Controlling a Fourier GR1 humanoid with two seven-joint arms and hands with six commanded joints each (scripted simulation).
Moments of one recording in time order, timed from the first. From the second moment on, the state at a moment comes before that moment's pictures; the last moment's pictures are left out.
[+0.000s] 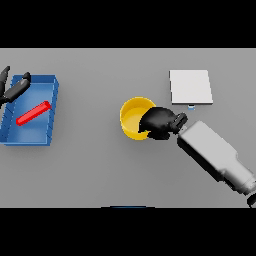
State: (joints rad) left arm -0.57 0.92 -0.65 -1.17 0.49 0.33 0.34; right arm -0.67 -0.38 0.71 -1.19 0.91 0.47 -0.24
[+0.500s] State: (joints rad) left arm -0.56 0.93 -0.66 -1.19 0.49 0.33 0.35; right arm -0.68 -0.47 0.59 -1.34 0.82 0.56 -0.19
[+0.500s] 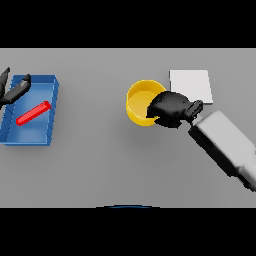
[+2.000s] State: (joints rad) left arm -0.55 0.96 -0.67 -1.25 0.49 0.35 0.43; right arm -0.85 -0.48 0.39 -0.70 0.87 0.24 -0.23
